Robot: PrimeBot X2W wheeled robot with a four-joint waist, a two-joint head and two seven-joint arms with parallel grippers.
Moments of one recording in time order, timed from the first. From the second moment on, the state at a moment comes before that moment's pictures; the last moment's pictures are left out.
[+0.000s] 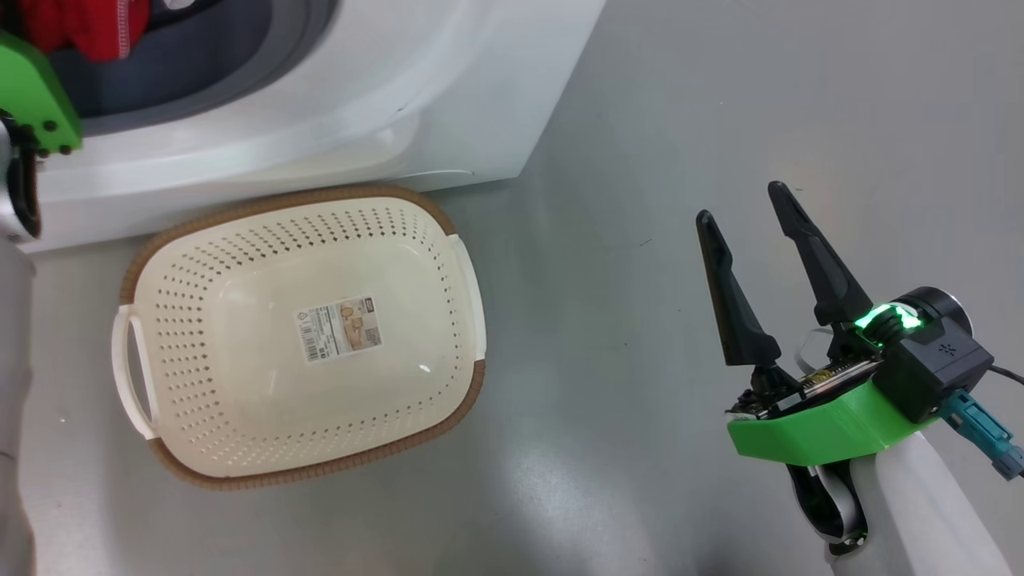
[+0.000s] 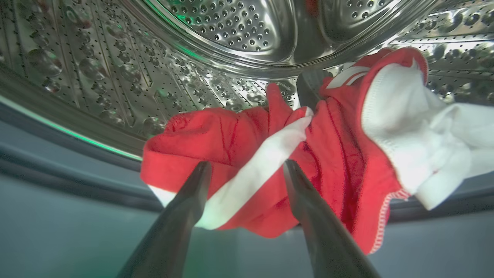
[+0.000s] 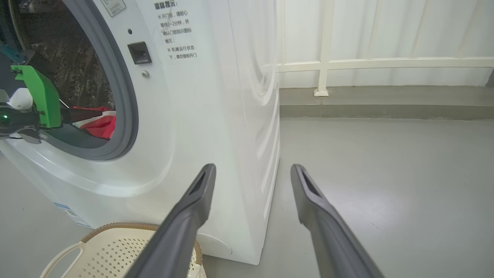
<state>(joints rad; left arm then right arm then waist) -1.25 0.29 -0.13 1.11 -0.27 0.08 -0.02 -0.28 -0.05 0.14 -0.01 0.25 0.13 -0.26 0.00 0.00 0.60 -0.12</state>
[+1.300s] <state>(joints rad) -1.27 0.34 -0.19 1.22 -0.28 0.05 -0.18 -0.29 -0.05 0.21 0.02 0.30 0.13 -0.26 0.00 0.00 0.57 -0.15</state>
